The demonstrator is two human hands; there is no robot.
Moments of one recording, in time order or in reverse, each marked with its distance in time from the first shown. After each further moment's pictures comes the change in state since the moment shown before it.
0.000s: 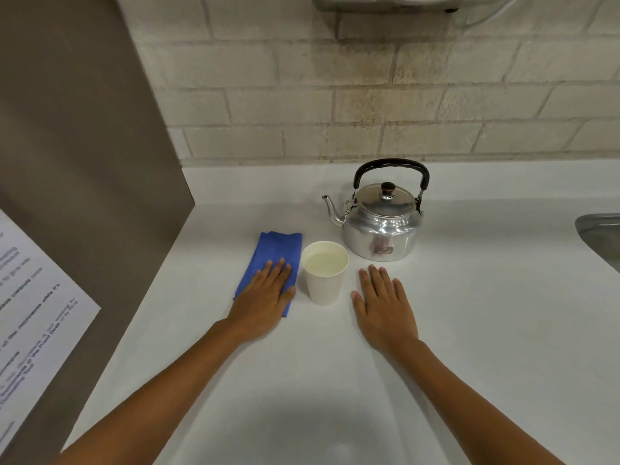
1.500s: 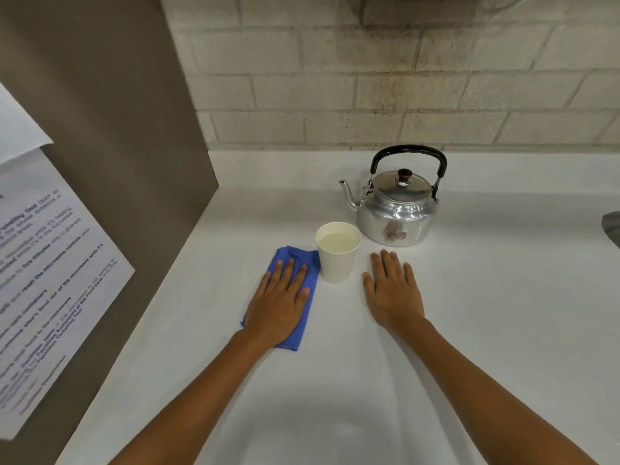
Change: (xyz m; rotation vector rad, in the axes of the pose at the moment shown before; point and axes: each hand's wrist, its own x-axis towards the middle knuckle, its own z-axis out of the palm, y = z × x) left_hand -0.046 0.022 0.024 0.214 0.122 -0.123; right_hand -0.002 -0.003 -0.003 0.000 0.026 -0.016
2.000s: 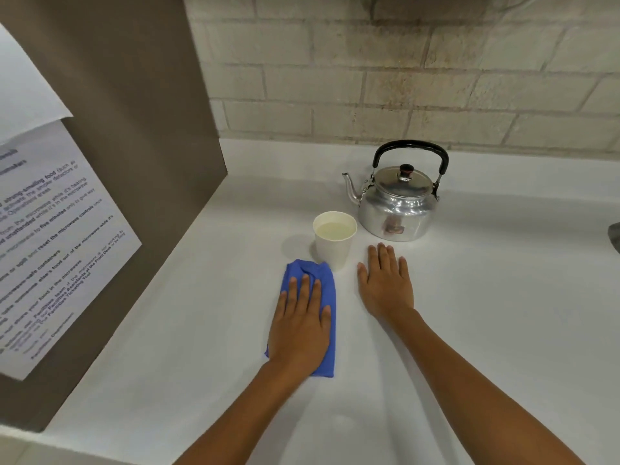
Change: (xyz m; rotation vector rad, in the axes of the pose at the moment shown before) left_hand -0.057 0.082 0.004 -0.091 0.047 -0.195; right_hand 0.002 0.004 0.003 -0.008 -0.026 -0.012
